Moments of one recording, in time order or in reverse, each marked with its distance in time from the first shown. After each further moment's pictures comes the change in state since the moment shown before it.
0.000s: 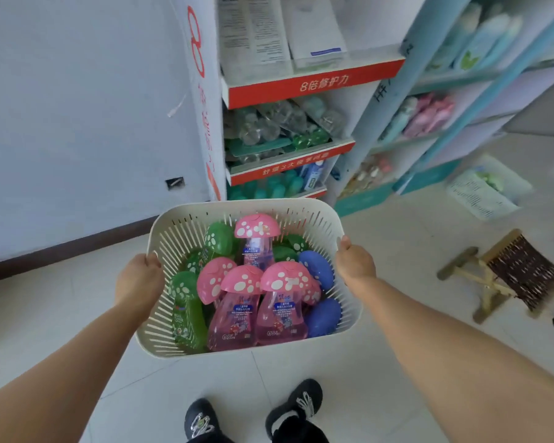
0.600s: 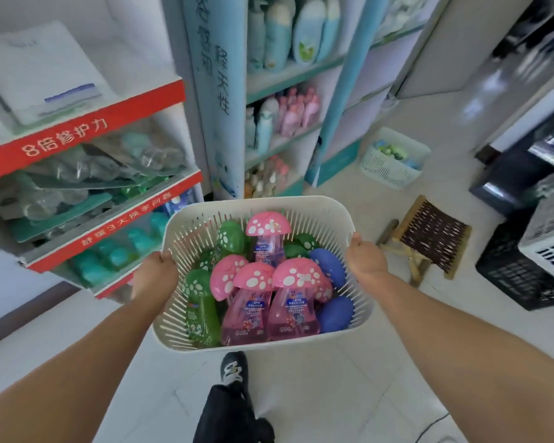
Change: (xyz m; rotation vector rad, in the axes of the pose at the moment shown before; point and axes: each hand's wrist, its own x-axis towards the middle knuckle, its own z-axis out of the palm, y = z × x) left_hand -0.058 0.283 0.228 0.095 -0.182 0.259; right_hand 0.174 0.195 -0.203 0.108 0.105 0.240
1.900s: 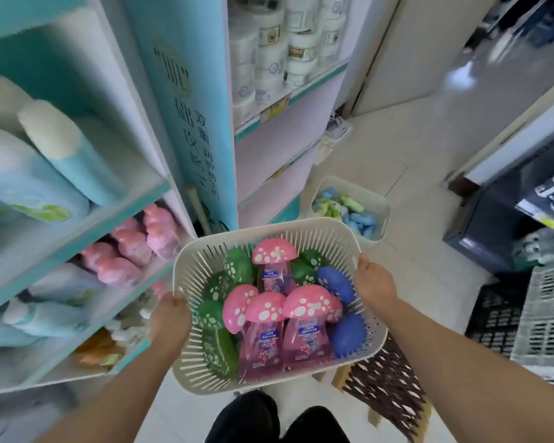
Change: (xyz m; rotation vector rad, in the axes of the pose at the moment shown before) left_hand 0.230 0.515 0.382 -0.072 -0.144 -0.050; right_hand 0.617 0.003 -0.255 0.028 -0.015 0.086
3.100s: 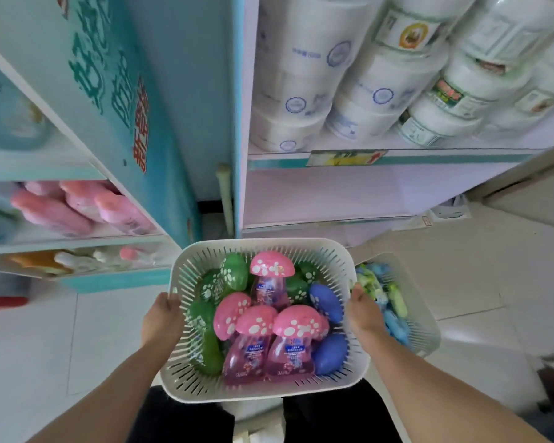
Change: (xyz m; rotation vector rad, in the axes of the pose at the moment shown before) left_hand 0.077 0.058 0.186 -0.160 0.281 -0.496; right_hand 0.294 -0.100 0.023 -0.301 -0.254 -0.325
